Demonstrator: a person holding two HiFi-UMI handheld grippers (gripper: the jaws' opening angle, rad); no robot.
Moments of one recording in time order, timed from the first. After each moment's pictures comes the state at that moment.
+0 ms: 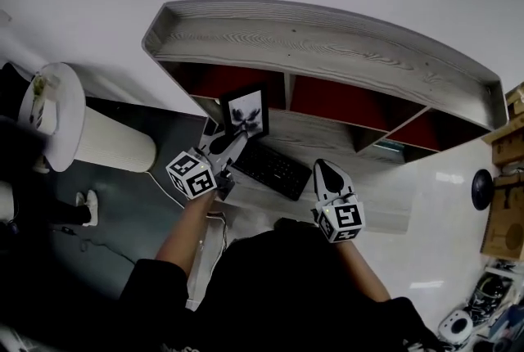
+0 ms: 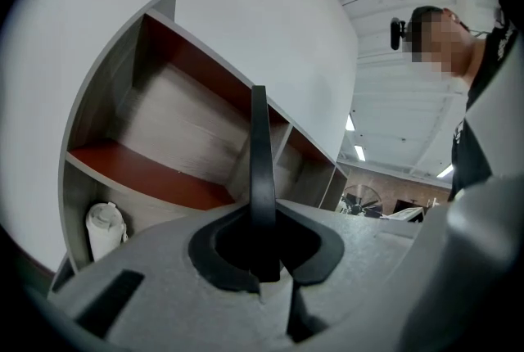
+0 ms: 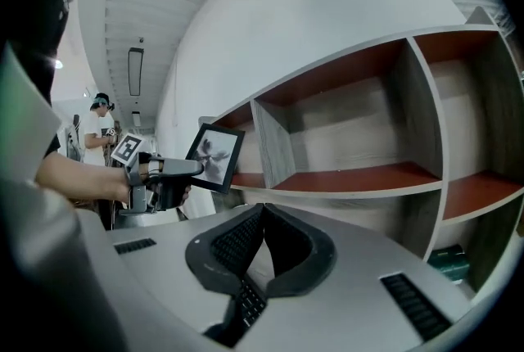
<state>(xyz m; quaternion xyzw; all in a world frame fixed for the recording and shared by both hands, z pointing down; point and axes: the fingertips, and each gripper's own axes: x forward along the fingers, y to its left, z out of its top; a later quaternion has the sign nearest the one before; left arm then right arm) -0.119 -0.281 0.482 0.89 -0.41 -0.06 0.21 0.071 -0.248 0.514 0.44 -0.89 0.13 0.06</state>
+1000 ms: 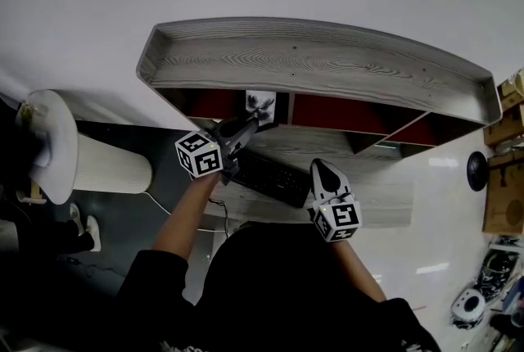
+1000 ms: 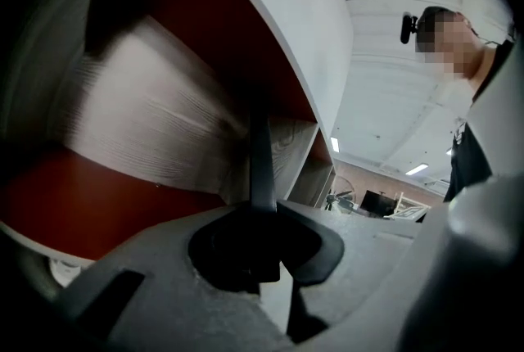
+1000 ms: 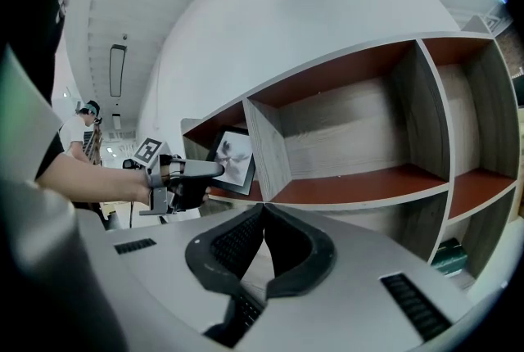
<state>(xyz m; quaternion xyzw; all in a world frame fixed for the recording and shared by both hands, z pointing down) -0.112 -0.363 0.477 0.92 -0.30 -0.03 0.23 0.043 -0.274 0.505 0.49 -0.86 0.14 0.04</state>
